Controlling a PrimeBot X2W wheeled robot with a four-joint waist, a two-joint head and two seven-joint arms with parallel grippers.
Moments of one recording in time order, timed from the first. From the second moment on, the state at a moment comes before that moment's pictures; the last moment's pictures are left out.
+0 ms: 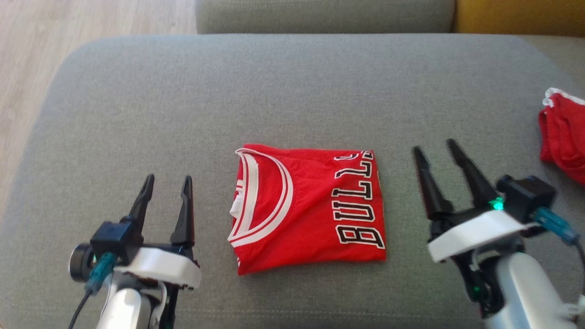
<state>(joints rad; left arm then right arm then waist) -0.07 0.09 -0.18 0.17 -0.18 0.02 -0.25 -0.13 -0.12 0.21 0.07 0.34 0.13 0.00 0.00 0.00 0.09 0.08</state>
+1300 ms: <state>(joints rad) 0.12 0.15 -0.19 0.06 -0.22 0.04 -0.17 0.16 -0.05 0.00 -0.15 0.17 0.13 0.13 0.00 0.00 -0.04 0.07</state>
